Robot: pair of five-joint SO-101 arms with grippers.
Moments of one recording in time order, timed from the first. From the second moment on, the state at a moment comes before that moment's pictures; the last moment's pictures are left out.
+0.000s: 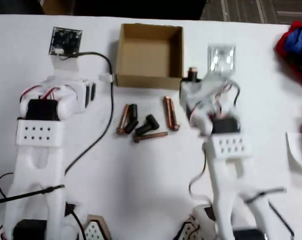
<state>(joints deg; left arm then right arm) -6.7 -28.6 23.0 61.8 -4.6 -9.9 -29.0 34.3 39.8 -4.1</state>
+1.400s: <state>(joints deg) -15.0 -28.7 43.7 50.0 -6.4 -13.2 66.3 -78.6 65.4 -3.6</state>
